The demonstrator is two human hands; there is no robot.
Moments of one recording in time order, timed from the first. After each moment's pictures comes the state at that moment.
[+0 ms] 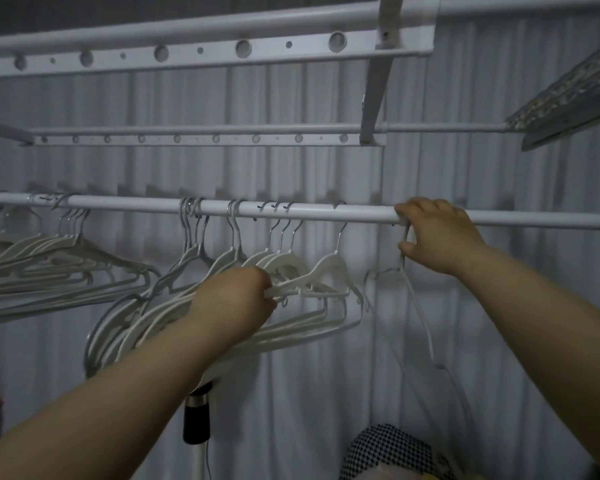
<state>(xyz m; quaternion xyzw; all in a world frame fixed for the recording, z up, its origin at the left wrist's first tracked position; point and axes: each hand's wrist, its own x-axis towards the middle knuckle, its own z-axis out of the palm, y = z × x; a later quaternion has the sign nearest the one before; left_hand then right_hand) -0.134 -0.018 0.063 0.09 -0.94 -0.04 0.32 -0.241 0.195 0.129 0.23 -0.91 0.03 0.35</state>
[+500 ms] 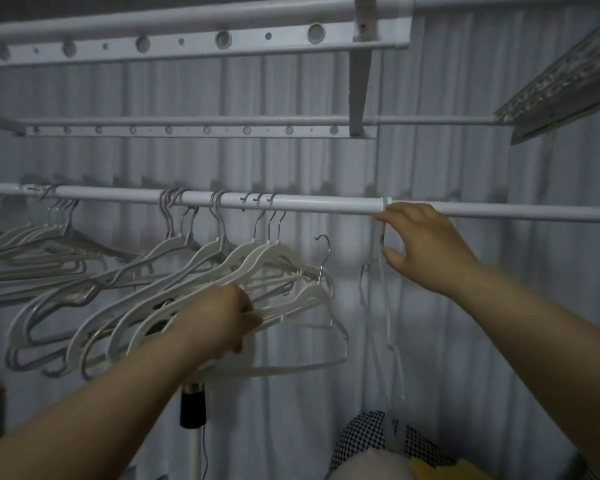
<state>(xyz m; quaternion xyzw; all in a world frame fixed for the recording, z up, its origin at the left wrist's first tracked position) -0.126 -0.011 0.040 0.13 -0.96 -0.16 0.20 -0.223 0.213 0.107 0.33 -0.86 0.07 0.38</state>
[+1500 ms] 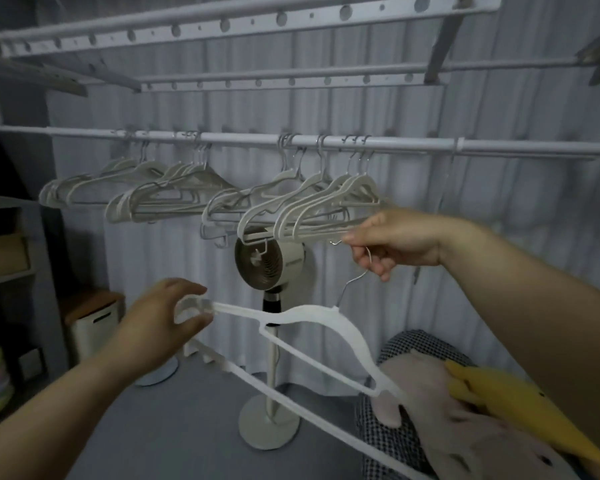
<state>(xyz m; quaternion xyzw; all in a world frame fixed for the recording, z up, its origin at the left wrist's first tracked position) 0.147 -0.084 -0.060 0.19 -0.90 -0.22 0.31 -0.025 0.136 0.054 0.41 -0.78 0.40 -0.24</state>
